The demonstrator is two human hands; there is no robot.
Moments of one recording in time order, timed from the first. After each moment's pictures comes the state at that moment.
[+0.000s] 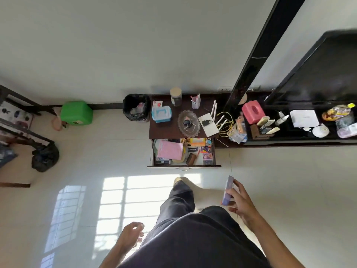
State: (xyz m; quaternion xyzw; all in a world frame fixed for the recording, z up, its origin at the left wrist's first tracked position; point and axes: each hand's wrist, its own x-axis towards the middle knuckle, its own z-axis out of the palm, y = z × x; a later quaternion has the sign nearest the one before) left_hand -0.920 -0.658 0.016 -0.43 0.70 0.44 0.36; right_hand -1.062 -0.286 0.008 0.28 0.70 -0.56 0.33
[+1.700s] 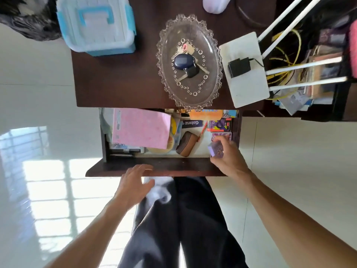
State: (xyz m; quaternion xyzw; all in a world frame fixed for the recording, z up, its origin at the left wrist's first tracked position) left_hand -1.271 -0.646 -0.500 -0.22 0.81 0.29 0.46; right_hand -1.370 -0.349 -0.540 0.06 0.87 -0.25 0.41
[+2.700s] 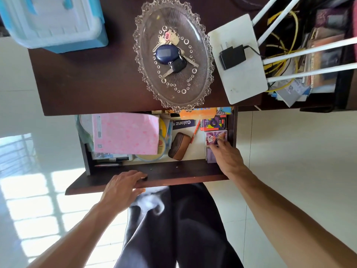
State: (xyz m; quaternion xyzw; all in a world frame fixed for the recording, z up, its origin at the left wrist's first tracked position) left_hand -1.274 -0.661 -0.565 0.00 0.86 0.21 0.46; right_hand -1.363 -0.326 -0.618 -0.14 0.88 0.10 0.45
